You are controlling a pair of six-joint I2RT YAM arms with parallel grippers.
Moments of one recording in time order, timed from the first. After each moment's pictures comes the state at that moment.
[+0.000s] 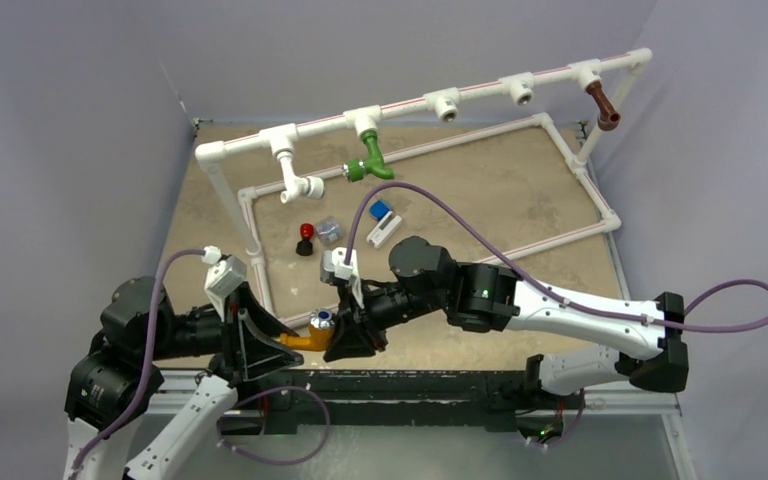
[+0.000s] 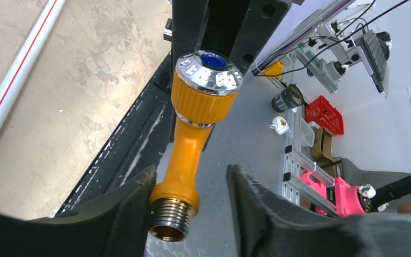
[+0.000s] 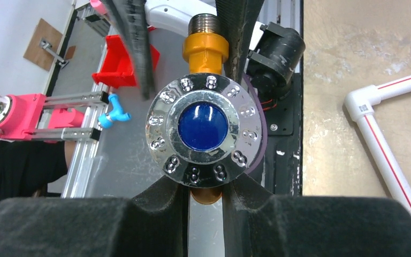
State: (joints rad) left arm -0.42 0.41 1.11 -0.99 0.93 -0.42; right arm 1.31 1.28 1.28 -0.33 -0.50 0.27
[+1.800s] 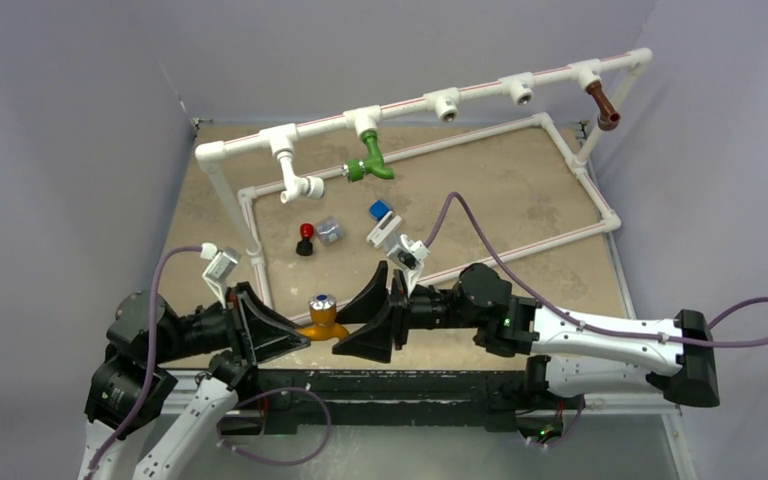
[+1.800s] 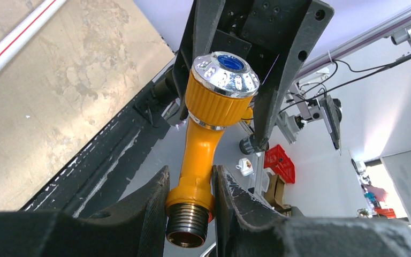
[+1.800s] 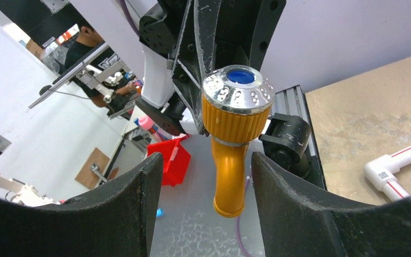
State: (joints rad) left arm -0.43 0.30 0.93 -0.74 0.85 -0.81; right arm 1.30 1.04 0.83 0.38 -0.33 0.62
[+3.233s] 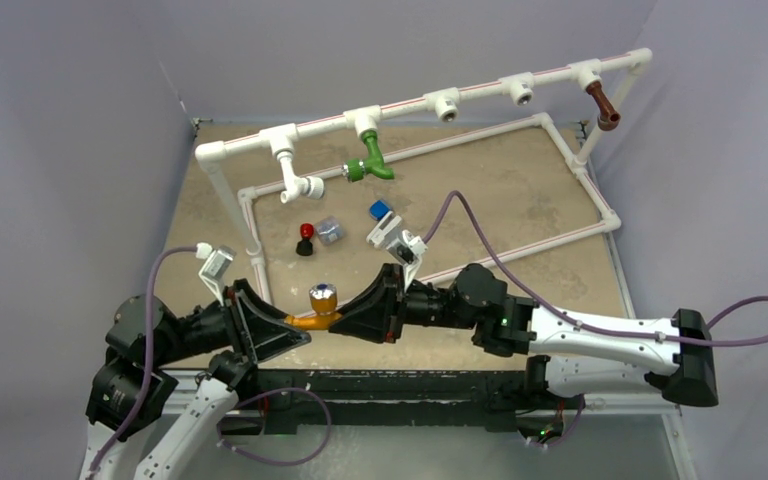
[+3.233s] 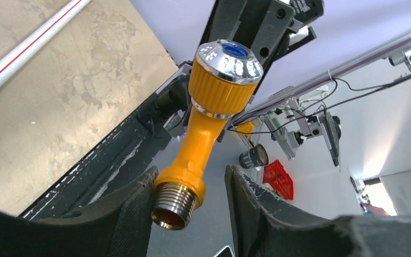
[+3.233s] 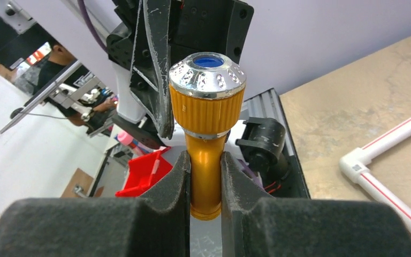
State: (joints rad) left arm -0.43 0.27 0.91 -0.70 0.79 -0.85; right arm 1.30 1.07 0.83 0.39 -0.24 0.63
